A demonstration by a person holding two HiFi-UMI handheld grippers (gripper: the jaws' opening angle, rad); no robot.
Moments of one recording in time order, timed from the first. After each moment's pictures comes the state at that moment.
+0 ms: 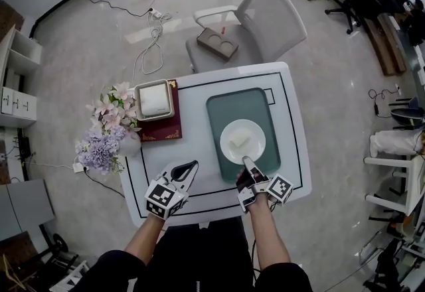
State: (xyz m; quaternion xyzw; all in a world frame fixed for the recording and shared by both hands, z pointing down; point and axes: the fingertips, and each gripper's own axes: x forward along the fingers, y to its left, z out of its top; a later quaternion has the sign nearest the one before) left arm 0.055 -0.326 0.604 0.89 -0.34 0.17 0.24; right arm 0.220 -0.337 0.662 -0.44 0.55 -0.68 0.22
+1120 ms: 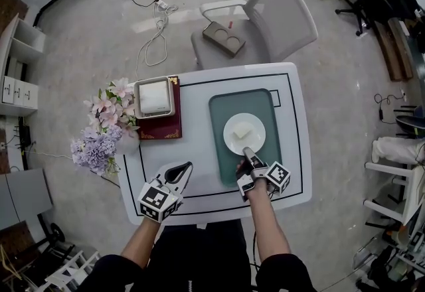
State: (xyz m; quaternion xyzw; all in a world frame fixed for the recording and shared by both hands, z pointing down) left arm 0.039 -0.331 0.618 0.87 -0.38 0.17 0.27; right arm 0.233 -0.371 0.732 -0.47 0.47 -0.72 0.19
